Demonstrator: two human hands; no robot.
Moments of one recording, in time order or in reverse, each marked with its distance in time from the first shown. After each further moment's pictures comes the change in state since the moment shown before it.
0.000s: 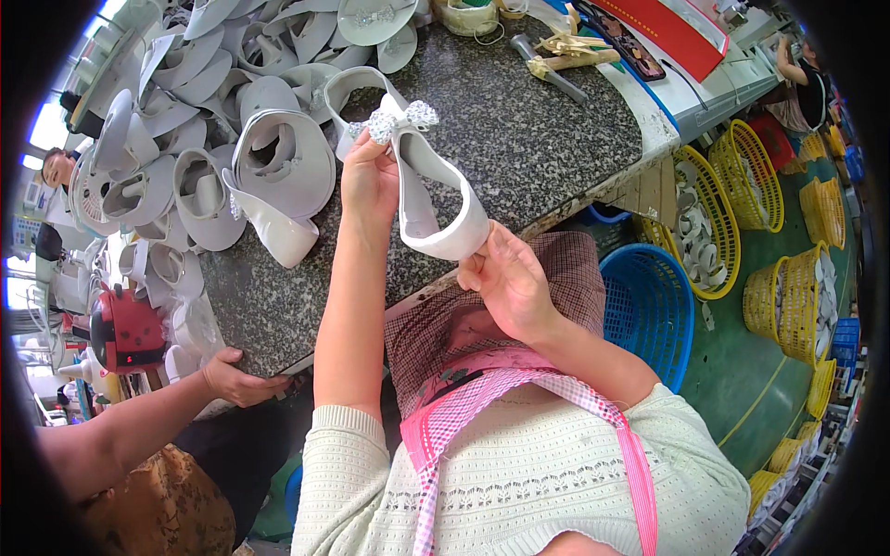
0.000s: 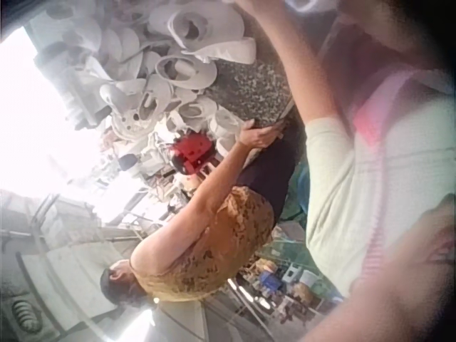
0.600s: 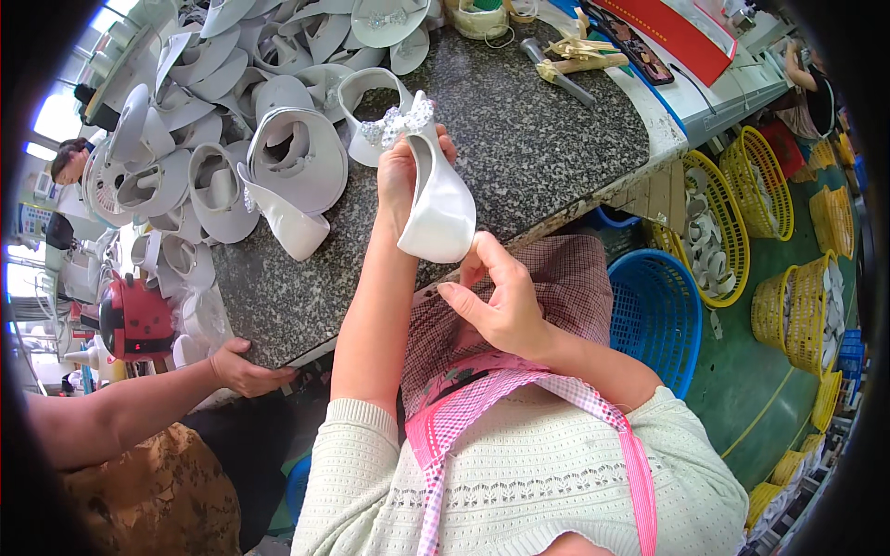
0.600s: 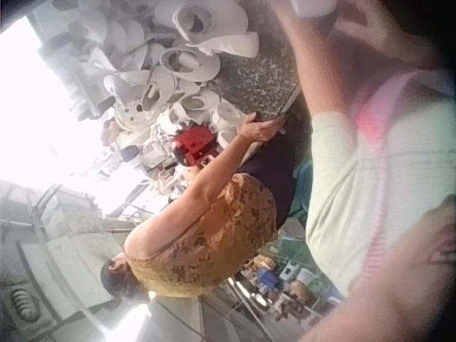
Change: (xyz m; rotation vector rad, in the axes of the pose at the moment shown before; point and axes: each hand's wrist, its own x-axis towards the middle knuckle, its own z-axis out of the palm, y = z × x) left_hand -0.009 -0.021 0.016 -0.241 -0.118 -0.176; right_hand -0.010 -0.005 0.021 -1.026 -0.040 -0.331
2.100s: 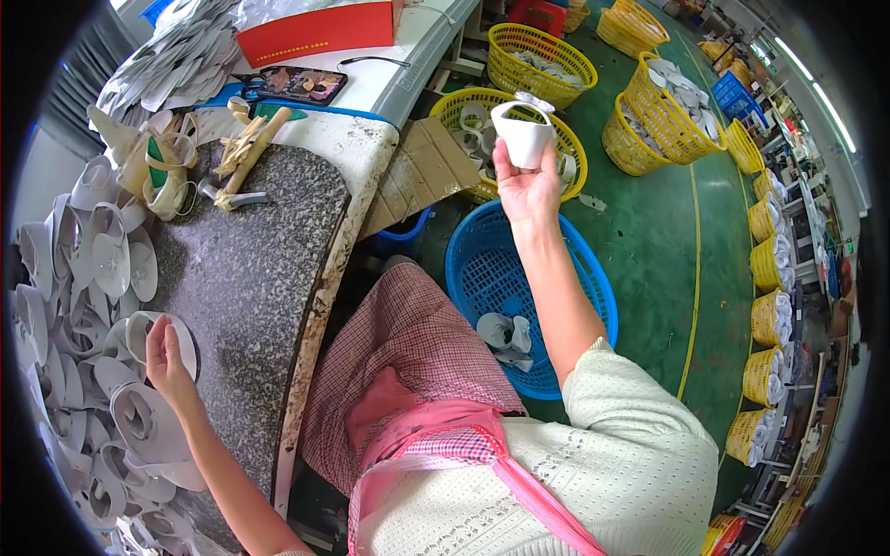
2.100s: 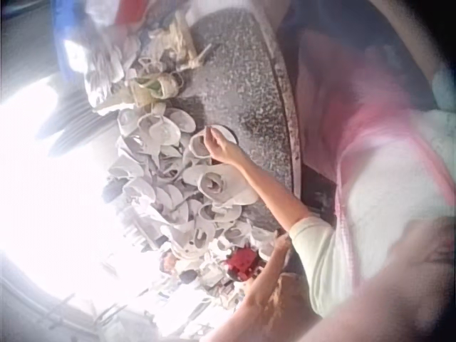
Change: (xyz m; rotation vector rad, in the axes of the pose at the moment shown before) left_hand 0.034 0.015 0.014 1.579 0.154 0.391; right_hand -0.057 0.035 -0.315 0.919 1.374 -0.255
